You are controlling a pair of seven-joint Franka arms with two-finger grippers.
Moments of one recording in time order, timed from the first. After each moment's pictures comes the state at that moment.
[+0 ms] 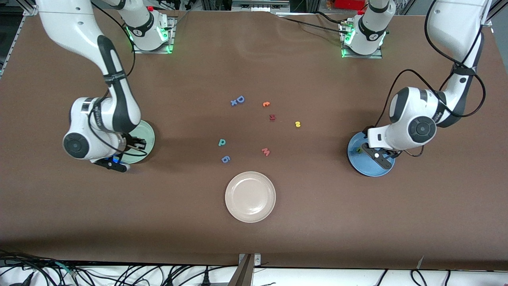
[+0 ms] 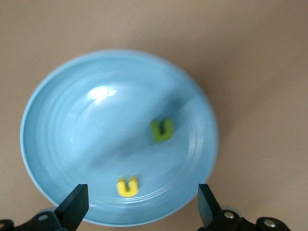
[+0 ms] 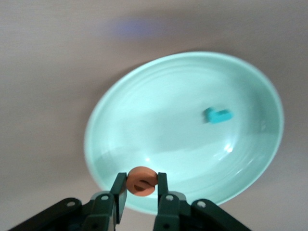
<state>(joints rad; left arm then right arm) 0.02 0.40 -0.16 -1.99 0.13 2.17 0.55 0.32 0.57 -0.28 -1.78 0.17 1.96 0.22</state>
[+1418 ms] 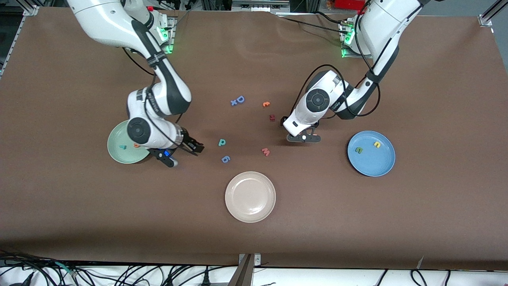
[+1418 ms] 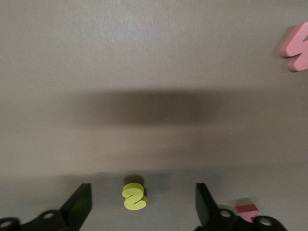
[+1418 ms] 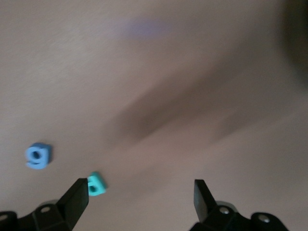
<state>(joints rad) -0.18 0.57 -0.43 -2.01 0.13 2.40 -0.66 0.38 0.57 0.05 -1.75 0.24 2.18 0.94</state>
